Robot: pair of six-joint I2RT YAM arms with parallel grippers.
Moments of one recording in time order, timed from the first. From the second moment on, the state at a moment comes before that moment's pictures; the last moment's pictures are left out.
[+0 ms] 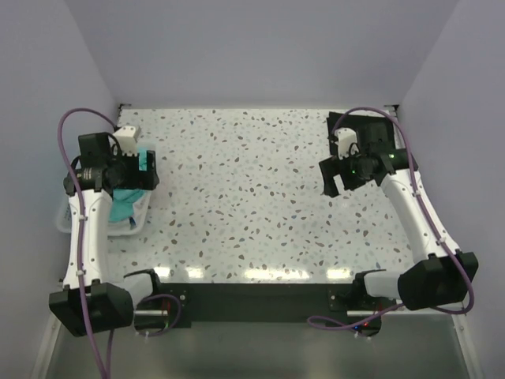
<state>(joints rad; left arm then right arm) 0.22 1.11 1.18 -0.91 0.29 0.19 0.15 1.30 1.28 -1.01 -0.20 -0.23</state>
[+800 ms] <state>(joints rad) 0.21 1.57 1.34 -0.77 0.13 0.14 0.15 1.30 1.25 -1.02 -0.19 -0.24</state>
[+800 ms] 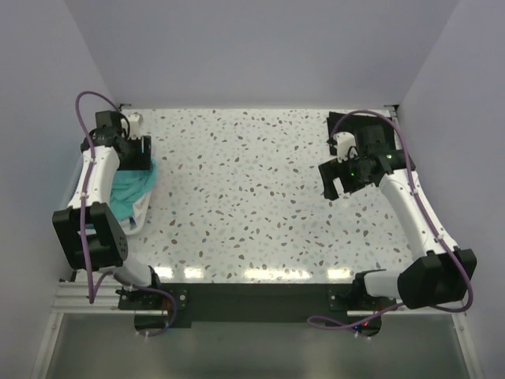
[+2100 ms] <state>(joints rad) -0.20 1.48 2.09 -0.82 0.21 0.17 0.10 1.25 1.24 -1.03 -0.18 -0.25</state>
